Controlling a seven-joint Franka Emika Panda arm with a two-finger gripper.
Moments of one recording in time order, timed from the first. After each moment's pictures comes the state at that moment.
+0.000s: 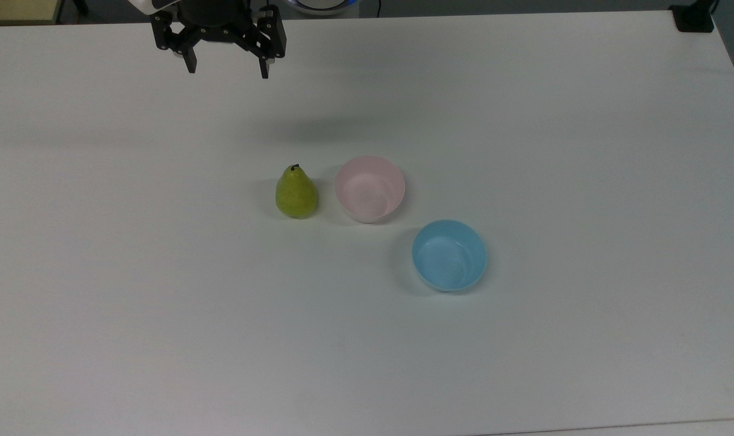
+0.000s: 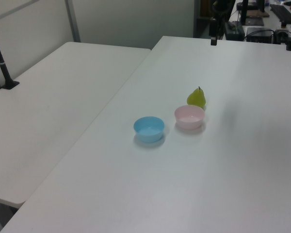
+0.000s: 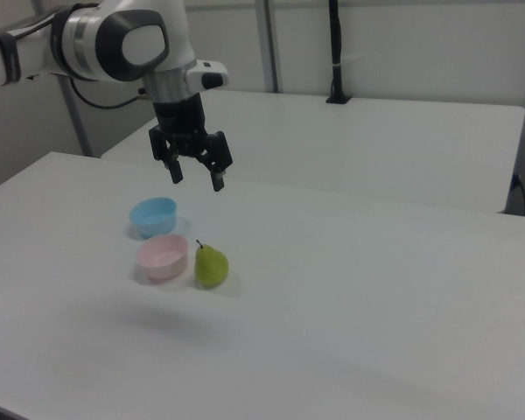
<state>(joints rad) 0.11 0.10 -0.21 -1.60 -0.03 1.71 -0.08</state>
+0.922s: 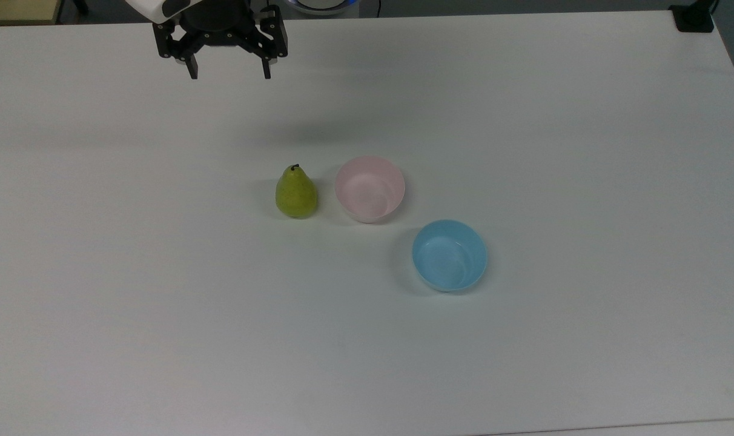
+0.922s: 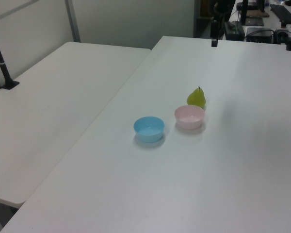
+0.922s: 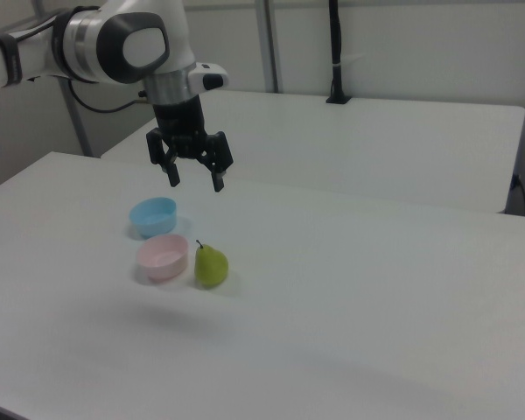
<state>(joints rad) 0.11 0.11 -0.21 -1.60 -0.03 1.71 -0.18</state>
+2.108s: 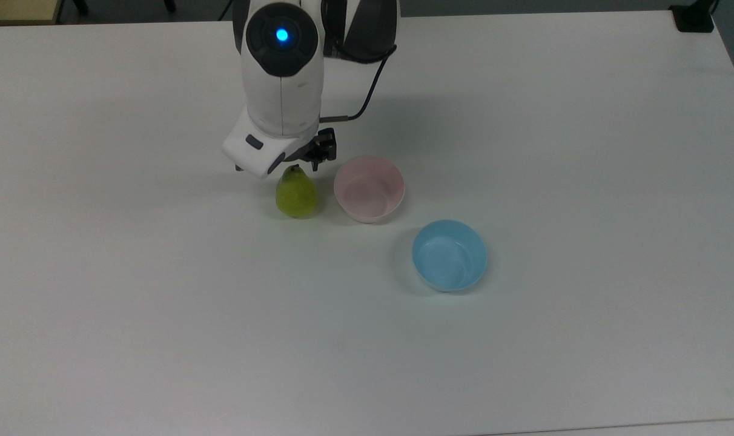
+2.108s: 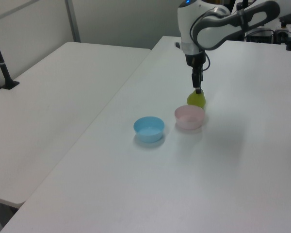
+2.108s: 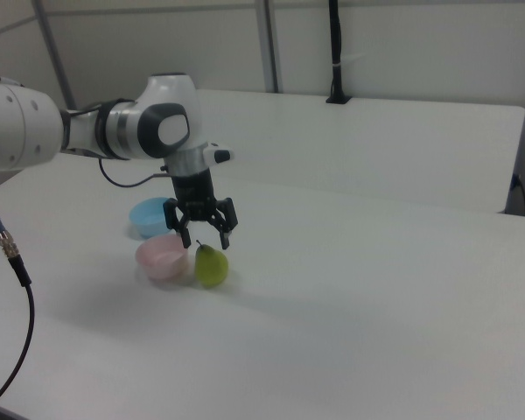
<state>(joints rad) 0.21 0.41 -0.21 -1.62 -0.05 1.89 -0.18</state>
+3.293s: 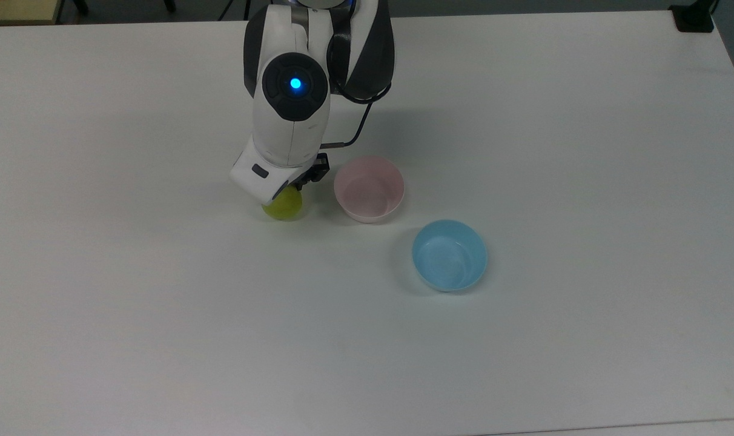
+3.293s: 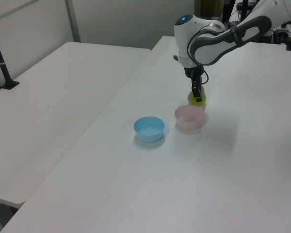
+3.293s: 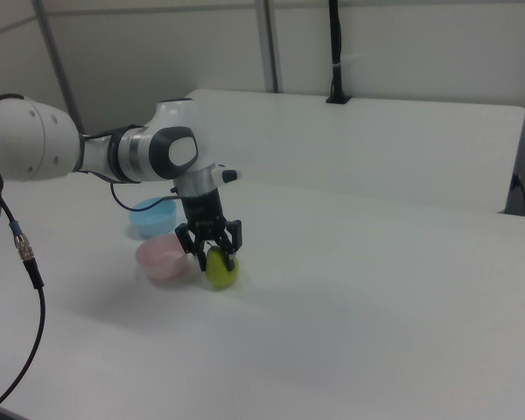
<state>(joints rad) 0.21 0.49 -0.21 -1.63 -0.11 1.95 -0.18</state>
